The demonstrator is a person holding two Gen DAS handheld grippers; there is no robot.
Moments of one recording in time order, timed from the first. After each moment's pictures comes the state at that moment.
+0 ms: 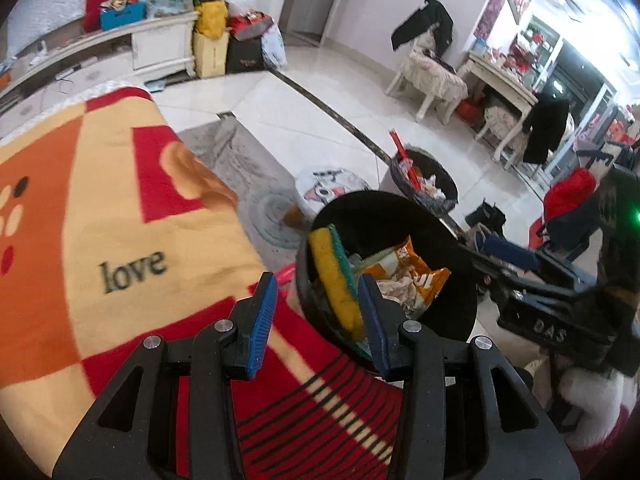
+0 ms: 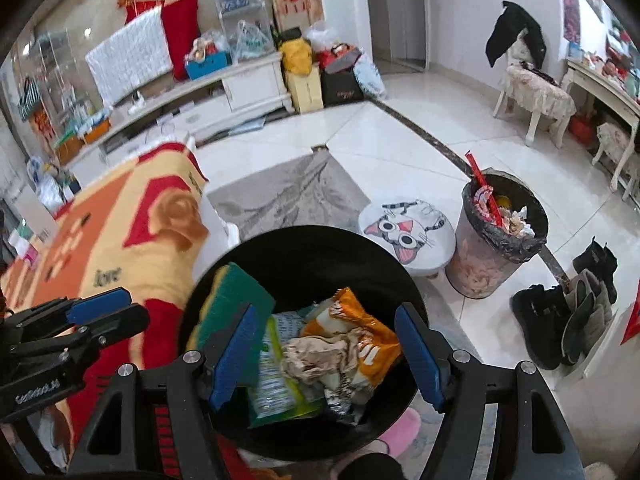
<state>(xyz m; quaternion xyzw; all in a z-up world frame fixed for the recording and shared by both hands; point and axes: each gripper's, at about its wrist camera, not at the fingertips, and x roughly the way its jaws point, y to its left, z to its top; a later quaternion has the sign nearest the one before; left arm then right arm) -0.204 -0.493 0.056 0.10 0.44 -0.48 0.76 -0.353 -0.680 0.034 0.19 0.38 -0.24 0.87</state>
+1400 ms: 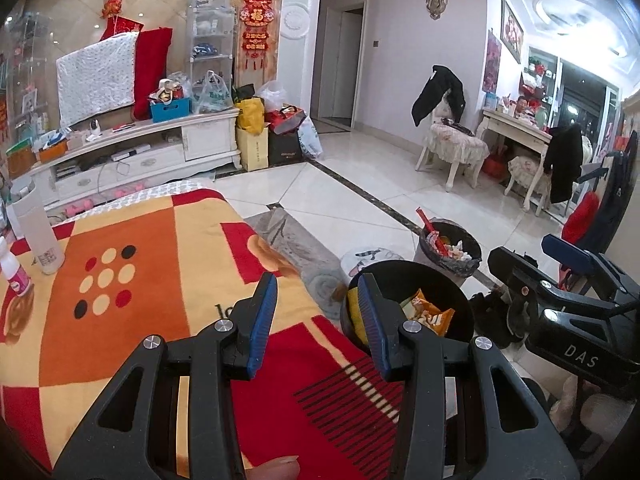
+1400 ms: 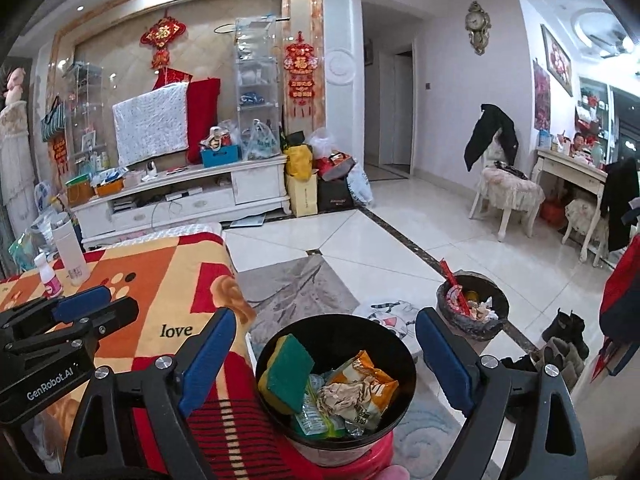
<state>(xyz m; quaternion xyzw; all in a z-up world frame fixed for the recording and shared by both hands) -0.252 -0.410 0.131 0.09 0.28 -0.44 0.85 -0.400 -0.584 0.122 0.09 0.23 -0.30 0.92</state>
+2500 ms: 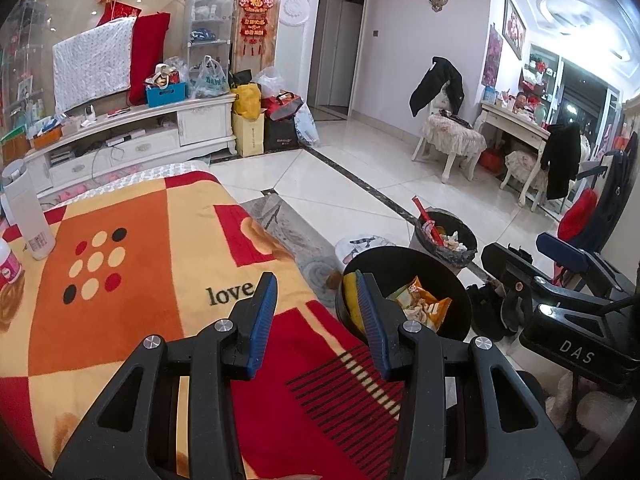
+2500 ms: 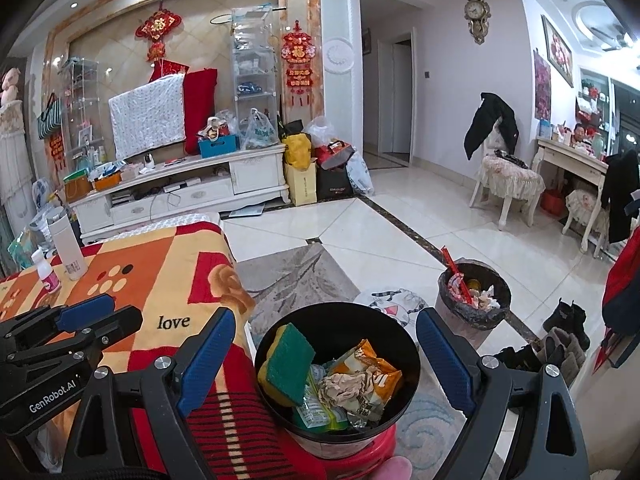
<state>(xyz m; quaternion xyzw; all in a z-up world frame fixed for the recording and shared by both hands) -0.250 -0.412 0.121 0.09 0.30 -0.44 0.84 -0.396 -0.585 0.113 0.09 0.25 -0.29 0.92</state>
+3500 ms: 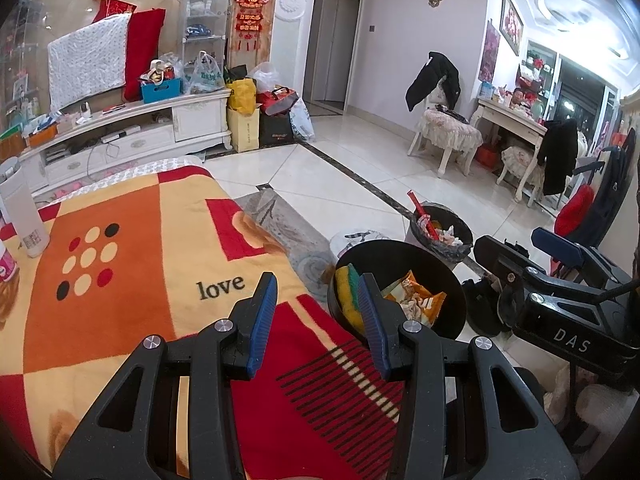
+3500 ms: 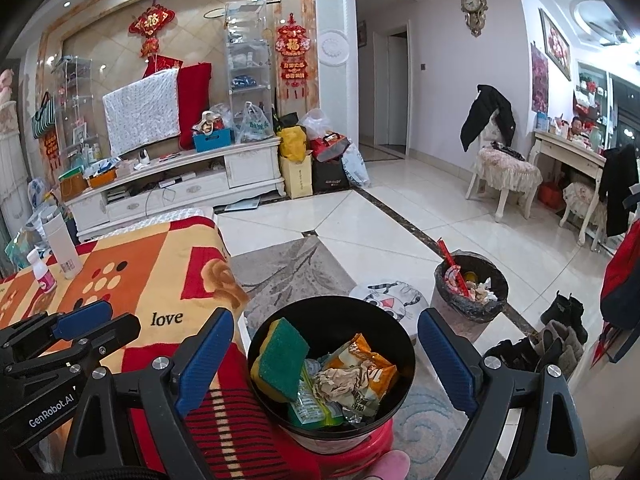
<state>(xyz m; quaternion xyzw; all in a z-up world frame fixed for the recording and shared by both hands) -0.256 -0.417 0.117 0.09 0.31 -0.45 0.84 -0.396 -0.593 0.112 0.10 0.26 -0.30 0.91</state>
